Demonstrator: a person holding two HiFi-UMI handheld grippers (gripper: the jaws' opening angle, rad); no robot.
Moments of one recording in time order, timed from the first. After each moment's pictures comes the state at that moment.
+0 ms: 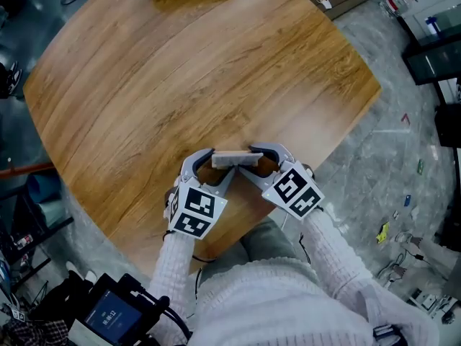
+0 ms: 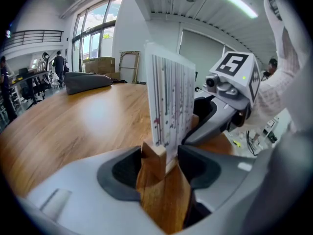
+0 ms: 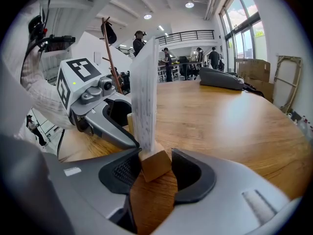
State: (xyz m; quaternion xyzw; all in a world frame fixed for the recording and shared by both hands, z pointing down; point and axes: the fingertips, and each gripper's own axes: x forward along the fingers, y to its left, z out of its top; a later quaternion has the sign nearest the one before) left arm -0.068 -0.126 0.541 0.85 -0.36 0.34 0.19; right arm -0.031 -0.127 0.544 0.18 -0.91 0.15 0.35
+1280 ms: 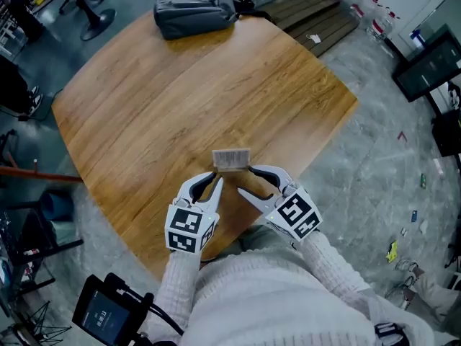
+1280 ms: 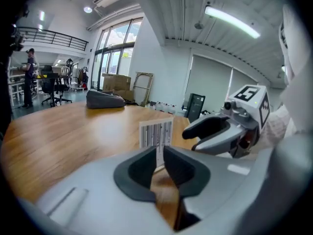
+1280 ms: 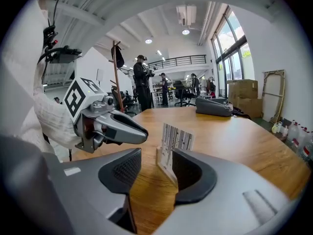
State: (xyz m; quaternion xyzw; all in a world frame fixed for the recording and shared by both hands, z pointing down) left arm -0.077 -0.089 0.450 0.85 -0.45 0.21 0.20; right arm -0.023 -0.080 0.448 0.24 -0.94 0.11 0.23
